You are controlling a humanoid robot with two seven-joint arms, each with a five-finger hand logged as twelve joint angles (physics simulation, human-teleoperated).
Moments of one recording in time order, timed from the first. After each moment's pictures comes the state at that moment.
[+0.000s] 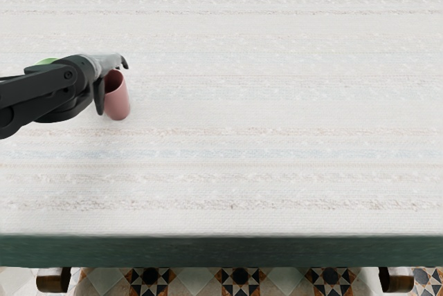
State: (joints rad) left arm -1.25 0.48 -0.03 -1.14 1.24 -0.11 0.61; right arm -0.05 0.00 0.05 0.21 -0.20 -0.02 -0.04
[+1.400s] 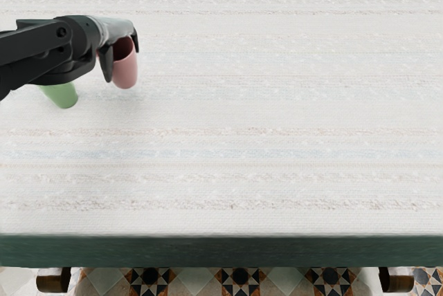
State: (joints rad) left arm -1.43 0.50 -0.04 -1.21 1.21 -0.26 0.61; right arm -0.04 0.00 0.06 0.21 -0.20 -0.02 -0.04
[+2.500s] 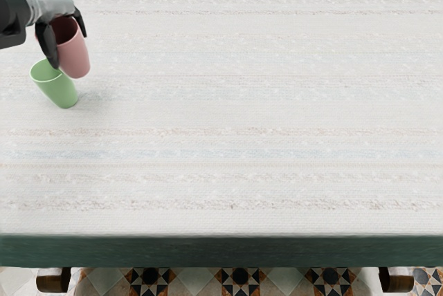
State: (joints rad) left arm -1.49 0.74 -0.06 -1.28 1.10 -0.35 0.61; right arm -0.04 0.00 0.06 0.21 -0.20 -0.02 -0.04
